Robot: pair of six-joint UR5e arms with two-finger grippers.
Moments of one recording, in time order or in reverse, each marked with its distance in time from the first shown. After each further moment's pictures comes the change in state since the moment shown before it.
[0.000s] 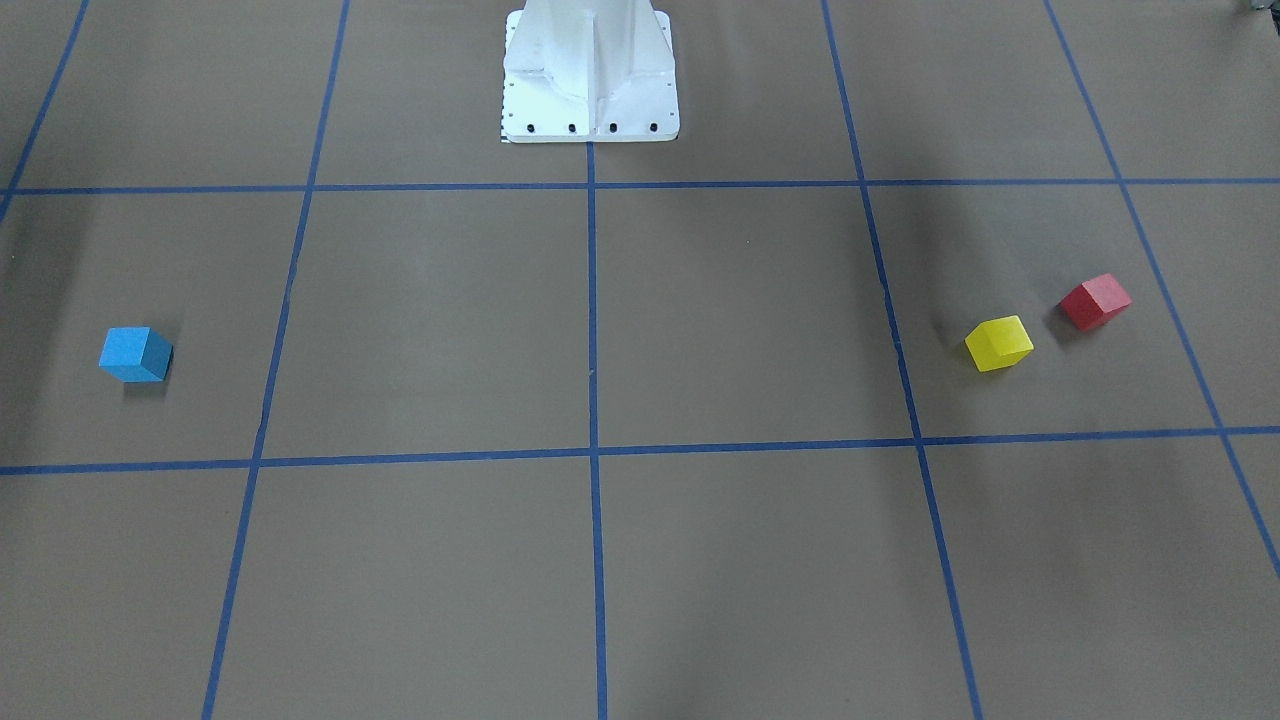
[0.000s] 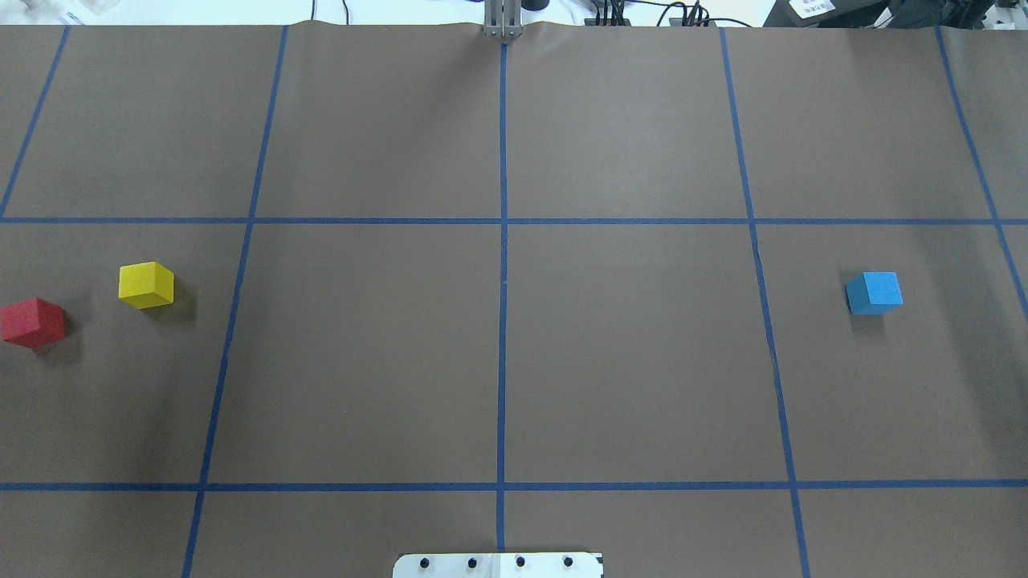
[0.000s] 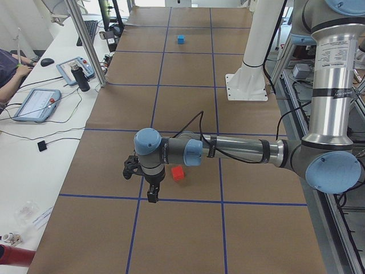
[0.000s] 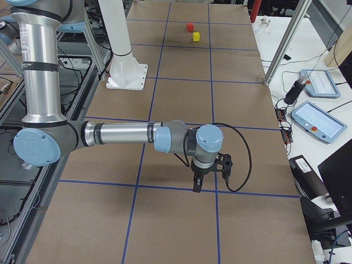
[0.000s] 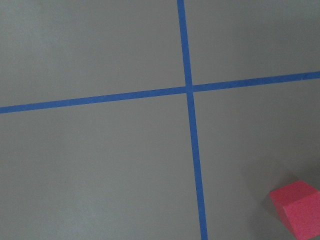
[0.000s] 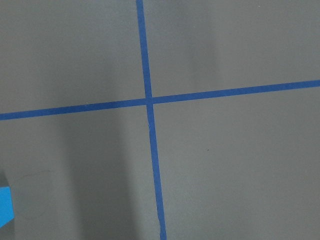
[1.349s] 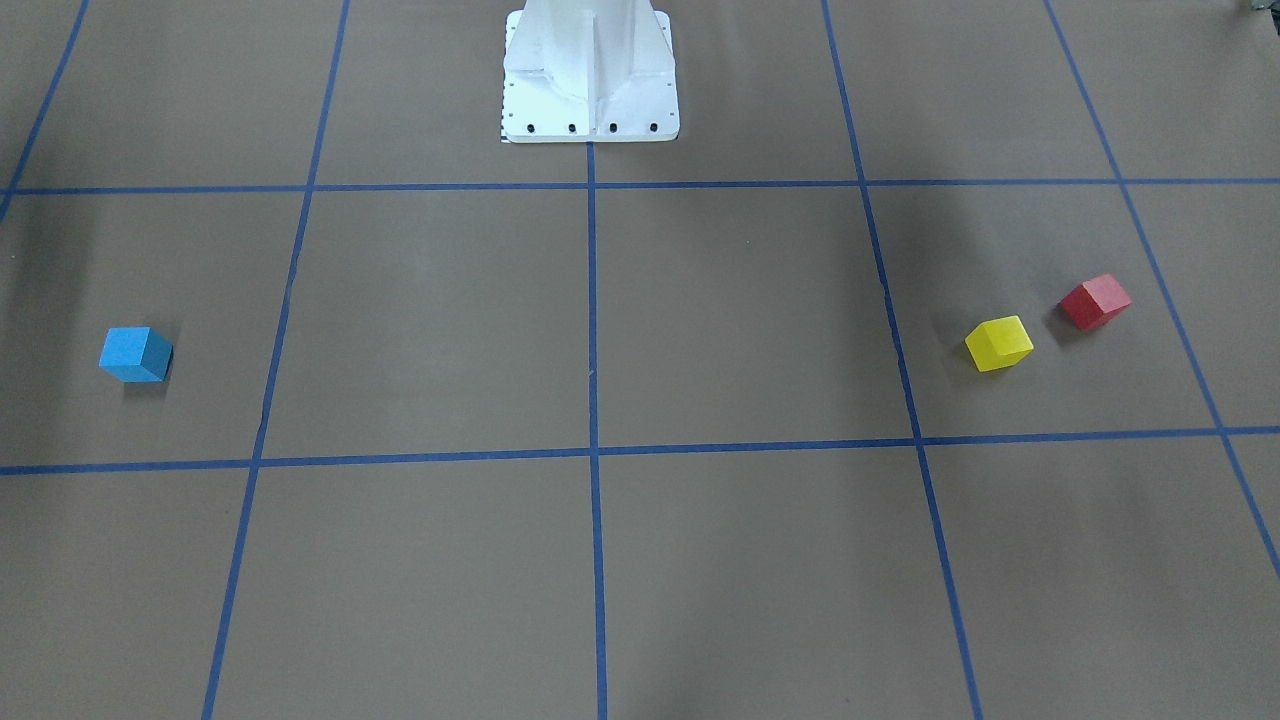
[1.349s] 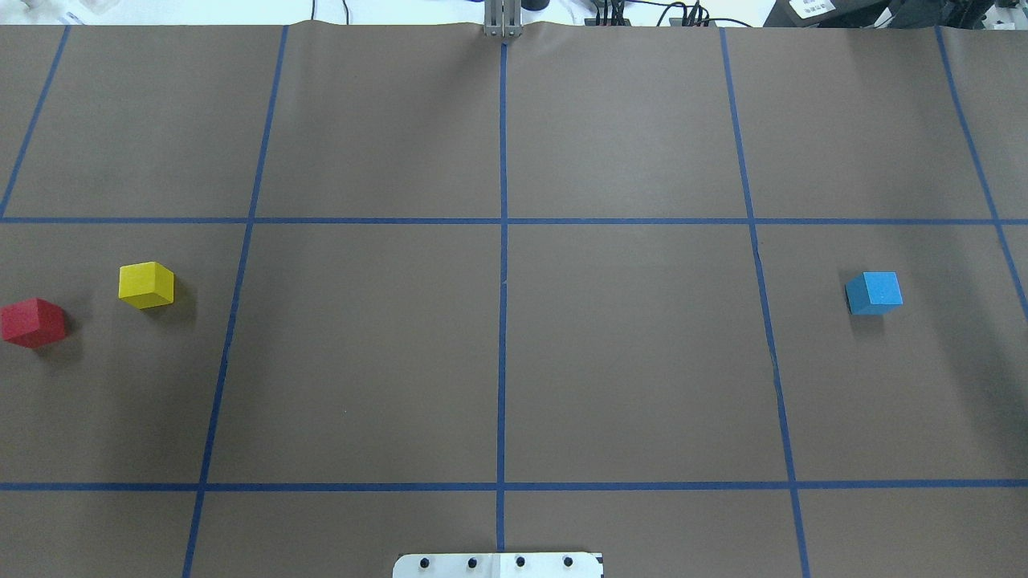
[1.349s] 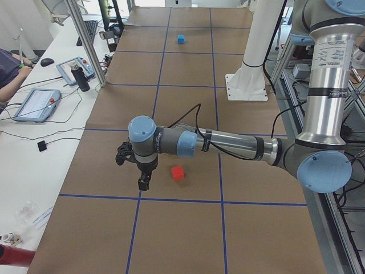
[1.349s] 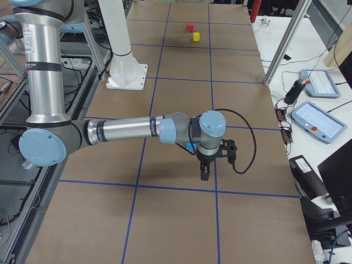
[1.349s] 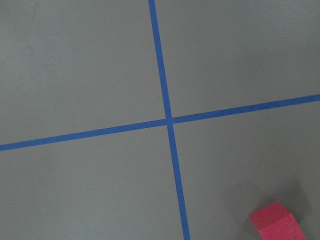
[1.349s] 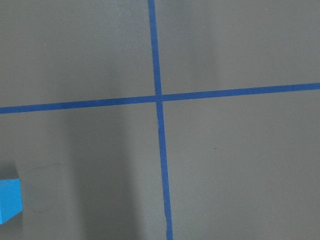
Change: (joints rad) left arm 0.003 -0.047 -0.027 -0.025 -0.034 0.000; right arm -0.072 0.048 0.037 0.059 -0.004 0.015
